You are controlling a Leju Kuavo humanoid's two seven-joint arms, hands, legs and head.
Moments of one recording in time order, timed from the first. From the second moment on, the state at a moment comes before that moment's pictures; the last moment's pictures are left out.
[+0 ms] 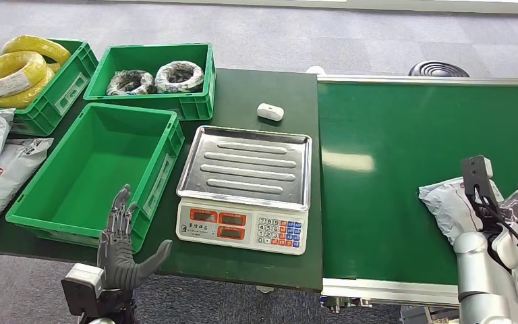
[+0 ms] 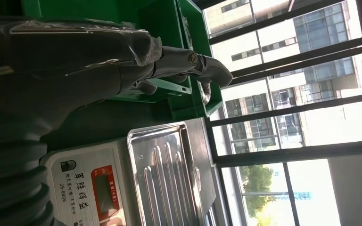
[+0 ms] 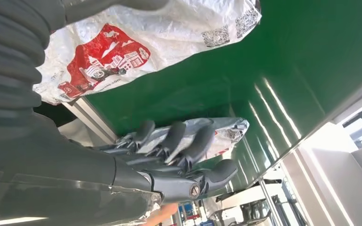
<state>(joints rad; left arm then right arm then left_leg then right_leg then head) 0.12 -0.15 -0.16 -1.64 -0.05 0.18 -0.60 -0.48 -0.25 -0.36 -0.77 1.19 -0.52 0.20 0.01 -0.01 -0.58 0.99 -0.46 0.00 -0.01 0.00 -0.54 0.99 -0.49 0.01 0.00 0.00</state>
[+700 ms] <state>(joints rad) 0.09 -0.15 -0.19 -1.59 -0.04 0.19 -0.61 -0.51 -0.30 -0.37 -0.54 1.29 -0.07 0.38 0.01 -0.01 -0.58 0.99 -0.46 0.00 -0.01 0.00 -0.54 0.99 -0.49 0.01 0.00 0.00</state>
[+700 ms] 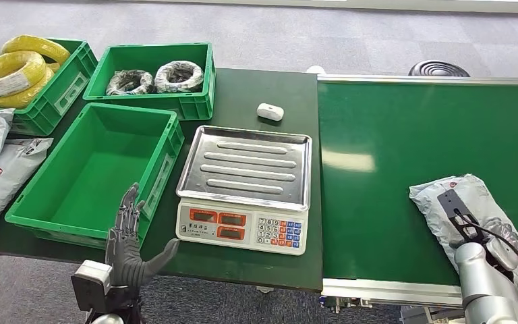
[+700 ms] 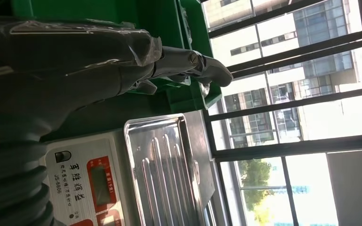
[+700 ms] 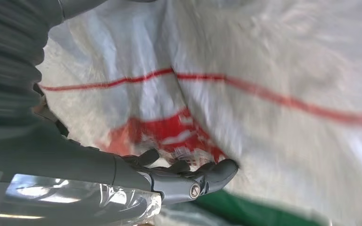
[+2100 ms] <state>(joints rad) 0.05 -0.13 -0.18 -1.61 0.00 0.24 -0.66 -0.63 -0.10 -0.11 -0.77 0.99 -0.38 -0.28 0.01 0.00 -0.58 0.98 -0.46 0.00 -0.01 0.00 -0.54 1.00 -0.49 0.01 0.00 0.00</state>
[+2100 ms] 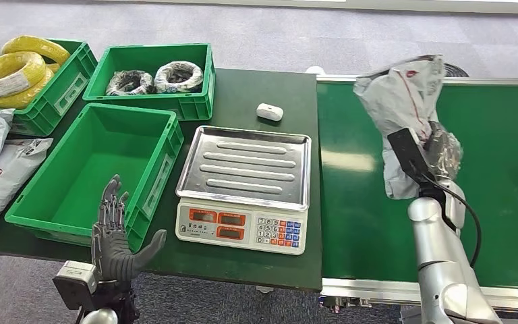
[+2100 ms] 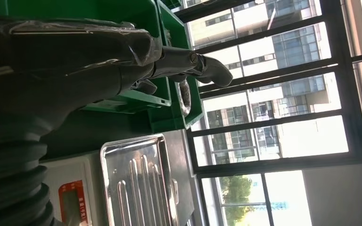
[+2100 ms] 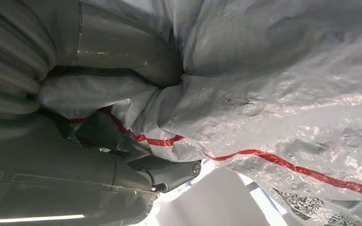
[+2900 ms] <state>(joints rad) -0.07 -0.08 -0.10 -1.58 0.02 0.26 -0.69 -0.81 0.10 0.42 -0.65 1.05 -0.10 -0.37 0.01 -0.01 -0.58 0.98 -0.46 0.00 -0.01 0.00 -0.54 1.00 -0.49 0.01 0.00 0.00</state>
